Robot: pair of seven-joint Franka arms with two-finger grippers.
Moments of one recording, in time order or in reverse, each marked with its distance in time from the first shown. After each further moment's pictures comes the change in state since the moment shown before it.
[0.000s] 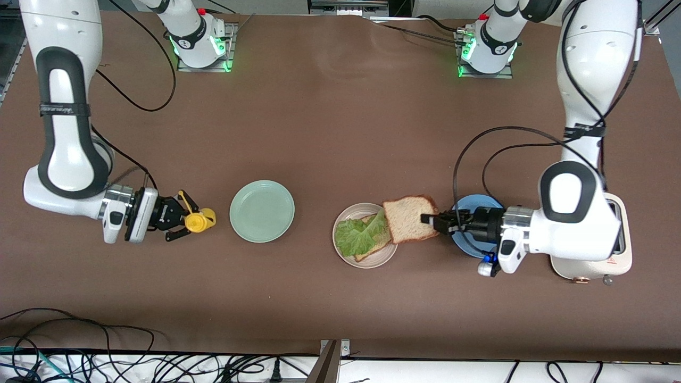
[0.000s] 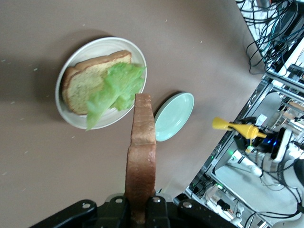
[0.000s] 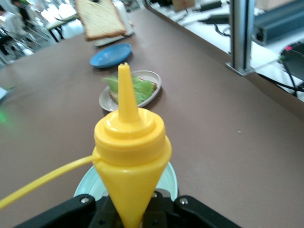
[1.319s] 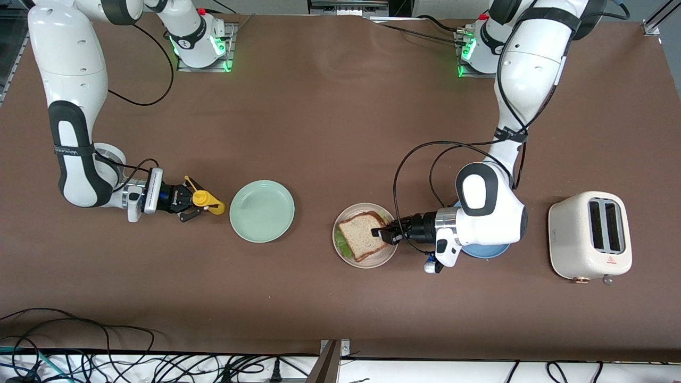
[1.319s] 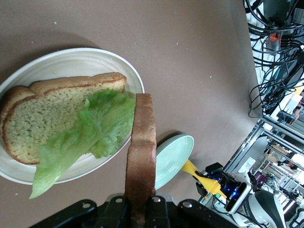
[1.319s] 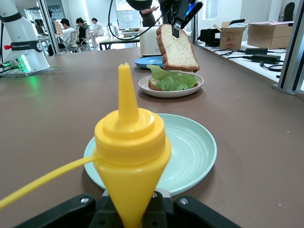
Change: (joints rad) left arm -0.174 0.069 -0.001 -0.120 -0.141 0.384 -0.008; right arm -0.107 0.184 0.007 -0.093 0.137 -0.204 -0.603
